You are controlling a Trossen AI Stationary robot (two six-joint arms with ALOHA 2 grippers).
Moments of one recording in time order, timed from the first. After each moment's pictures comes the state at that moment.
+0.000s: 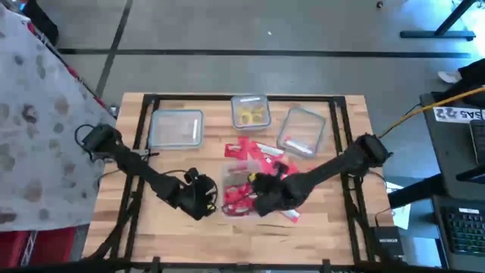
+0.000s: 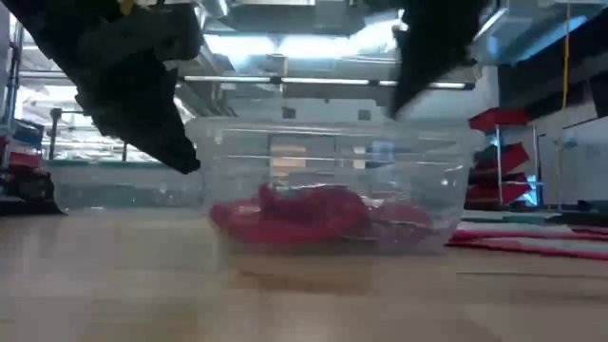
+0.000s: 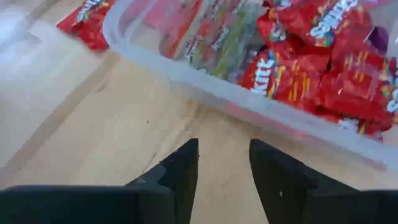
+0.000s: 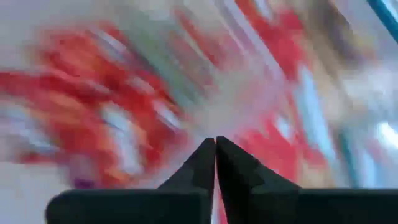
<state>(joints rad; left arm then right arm) -0.56 1.62 0.87 -0.43 -0.67 -0.96 0.43 1.85 1.39 -1.07 0.53 1.00</state>
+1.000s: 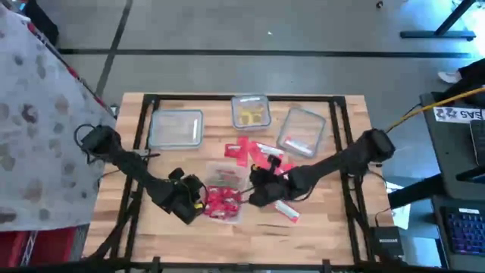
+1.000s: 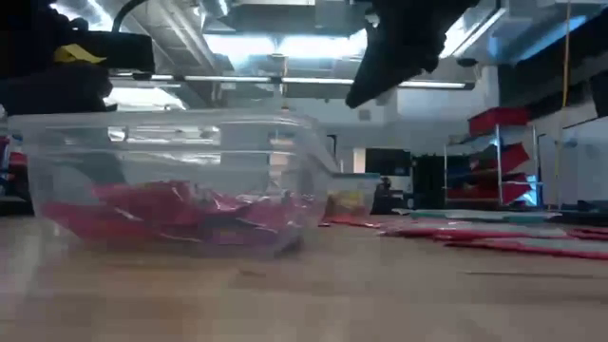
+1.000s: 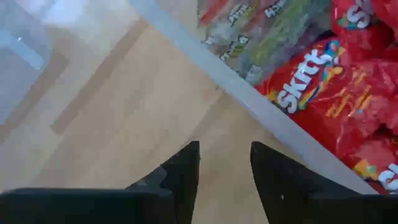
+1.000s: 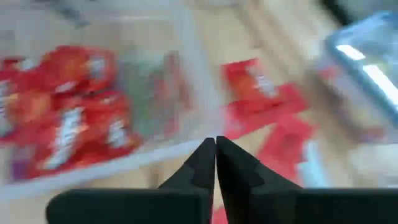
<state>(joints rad) -0.62 1.62 0.88 -0.72 -0.64 -1.20 0.30 1.75 1.27 -0.58 0.63 0.55</state>
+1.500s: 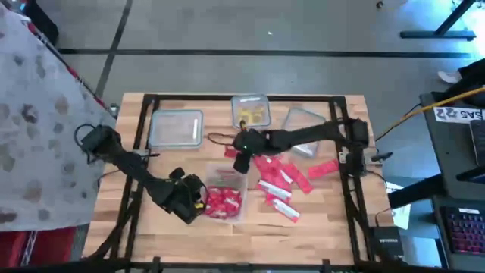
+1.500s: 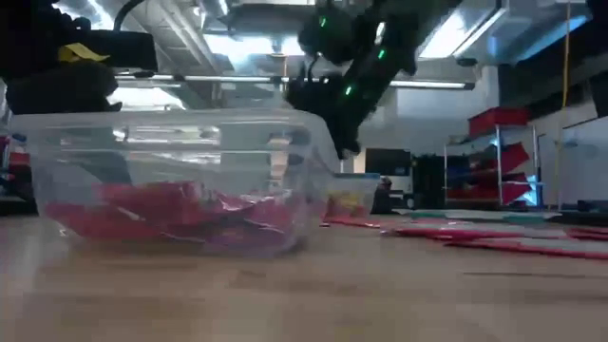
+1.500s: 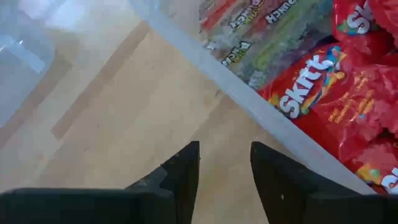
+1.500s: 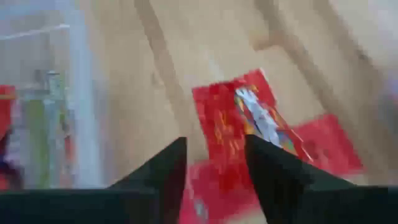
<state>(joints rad) -0.62 1.62 0.88 -0.71 -0.65 -1.20 -0.09 1.99 1.27 -0.21 0.06 0.23</state>
